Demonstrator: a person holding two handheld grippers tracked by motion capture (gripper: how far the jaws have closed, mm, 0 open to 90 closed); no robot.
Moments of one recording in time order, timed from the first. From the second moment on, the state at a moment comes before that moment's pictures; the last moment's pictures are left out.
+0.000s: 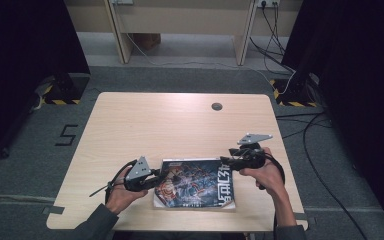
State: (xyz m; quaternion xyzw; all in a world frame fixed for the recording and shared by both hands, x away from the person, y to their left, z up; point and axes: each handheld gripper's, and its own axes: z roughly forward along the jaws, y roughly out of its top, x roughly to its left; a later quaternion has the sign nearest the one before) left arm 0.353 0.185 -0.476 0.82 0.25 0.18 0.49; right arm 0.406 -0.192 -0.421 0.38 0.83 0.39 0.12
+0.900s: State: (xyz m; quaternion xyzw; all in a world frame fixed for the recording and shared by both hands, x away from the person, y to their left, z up) left arm 0.327 0.200 -0.485 0.80 0.31 0.19 0.47; right arm 0.416 -0.281 -0.476 0.54 0.79 0.24 0.17
